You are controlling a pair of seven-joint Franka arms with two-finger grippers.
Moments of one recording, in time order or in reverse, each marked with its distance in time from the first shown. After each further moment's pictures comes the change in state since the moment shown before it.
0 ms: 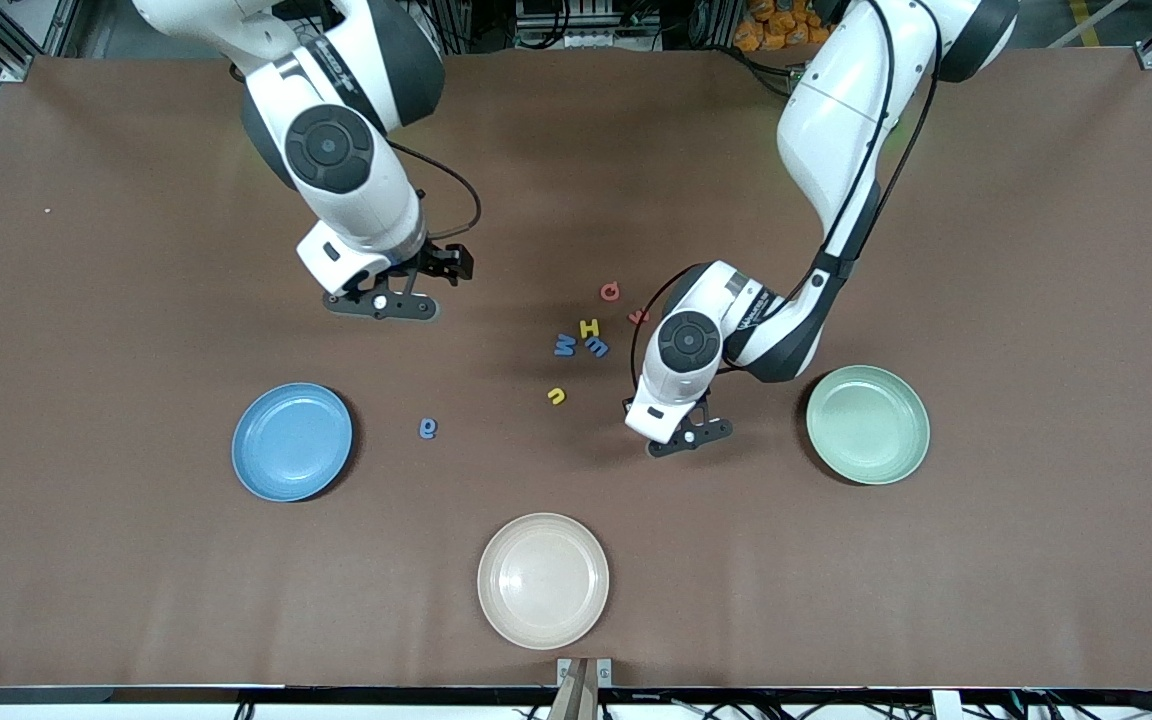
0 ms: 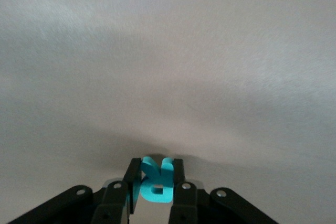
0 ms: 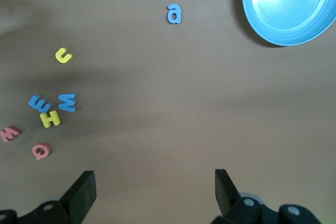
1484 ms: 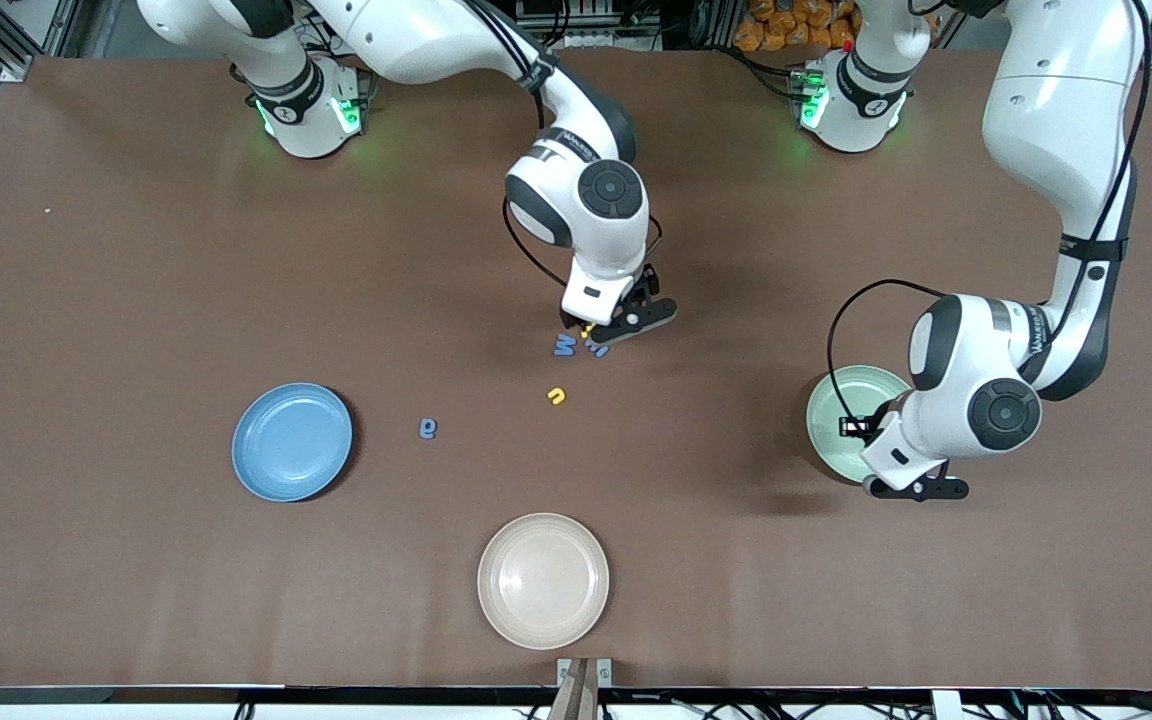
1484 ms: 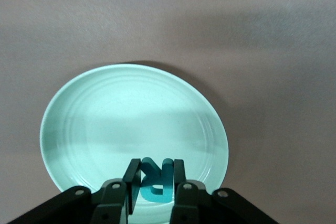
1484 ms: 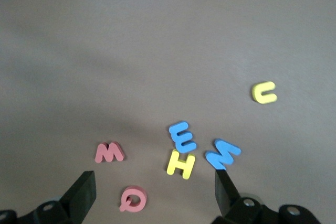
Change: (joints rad) left arm 0.433 -0.159 0.004 -0.108 -0.007 -0.221 0.739; right arm 0.310 0.542 0.003 0.378 -0.050 0.347 -0.224
